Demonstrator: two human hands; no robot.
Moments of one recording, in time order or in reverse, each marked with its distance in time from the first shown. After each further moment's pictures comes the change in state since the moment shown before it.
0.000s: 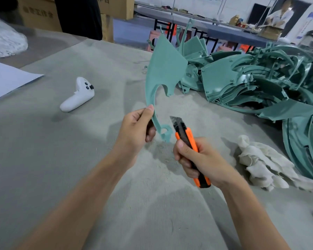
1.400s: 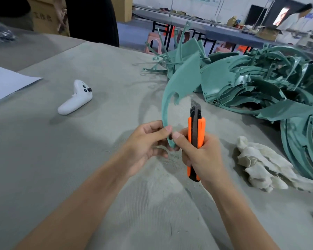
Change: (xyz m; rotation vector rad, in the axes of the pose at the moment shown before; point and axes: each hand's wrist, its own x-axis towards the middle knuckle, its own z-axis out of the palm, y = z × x) left_hand -0.011 0.005 0.006 -0.115 -0.338 -0.266; right_hand 0.006 -0.005 0.020 -0.028 0.477 -0.254
